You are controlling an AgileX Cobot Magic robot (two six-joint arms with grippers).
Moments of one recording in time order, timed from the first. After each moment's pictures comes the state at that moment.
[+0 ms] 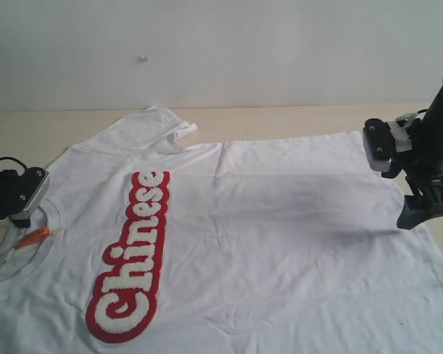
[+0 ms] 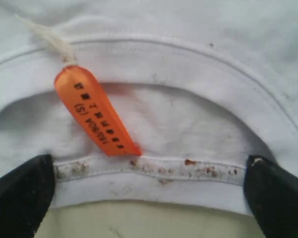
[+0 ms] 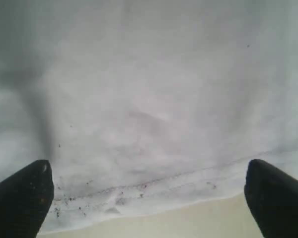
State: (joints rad) left arm 0.00 2.00 -1.13 -0.09 0.81 1.75; right arm -0.18 2.12 -1.41 0.15 0.89 -1.58
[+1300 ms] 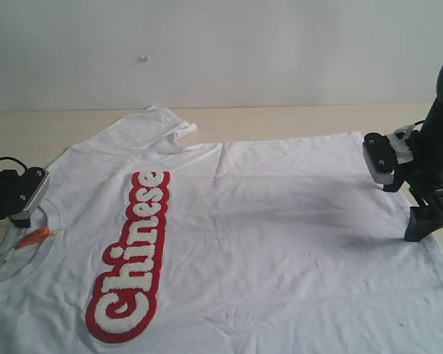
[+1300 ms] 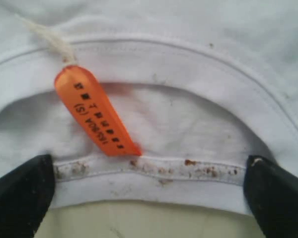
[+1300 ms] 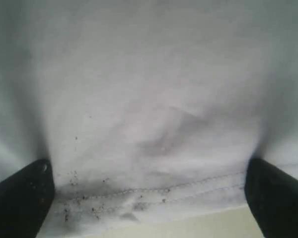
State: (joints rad) left arm 0.00 2.00 -1.13 -0.09 0.81 1.75; right arm -0.18 2.16 -1.42 0.09 0.95 -1.59
